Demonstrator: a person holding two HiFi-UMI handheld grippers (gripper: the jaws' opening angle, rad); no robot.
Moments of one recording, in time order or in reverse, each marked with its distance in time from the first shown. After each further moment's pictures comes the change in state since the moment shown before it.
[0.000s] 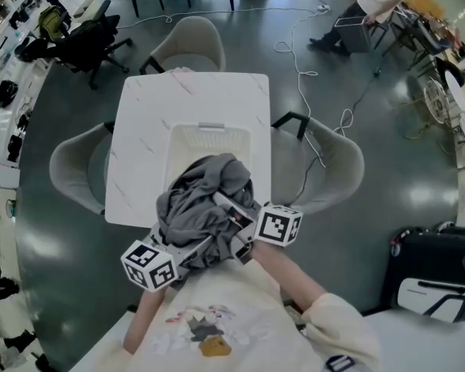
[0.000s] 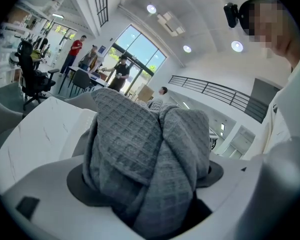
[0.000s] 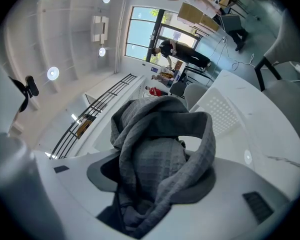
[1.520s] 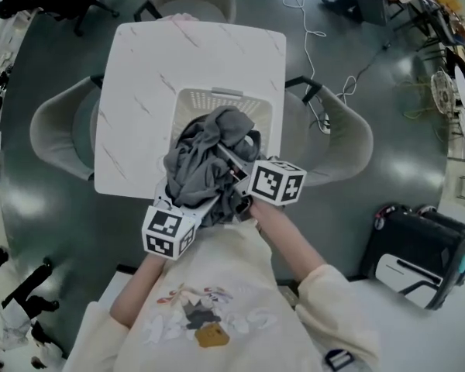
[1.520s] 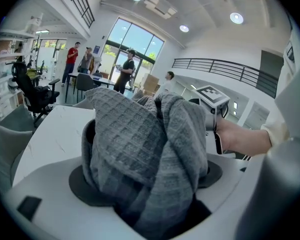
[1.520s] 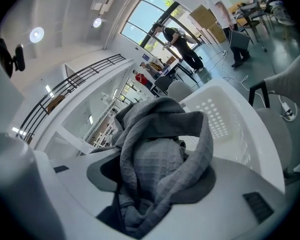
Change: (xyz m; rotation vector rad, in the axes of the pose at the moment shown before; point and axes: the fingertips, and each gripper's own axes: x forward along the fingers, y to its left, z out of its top) left arm 0.044 0.097 -0.010 0.143 0.123 0.167; right arm 0.082 -0.086 0.012 -0.157 0.131 -0.331
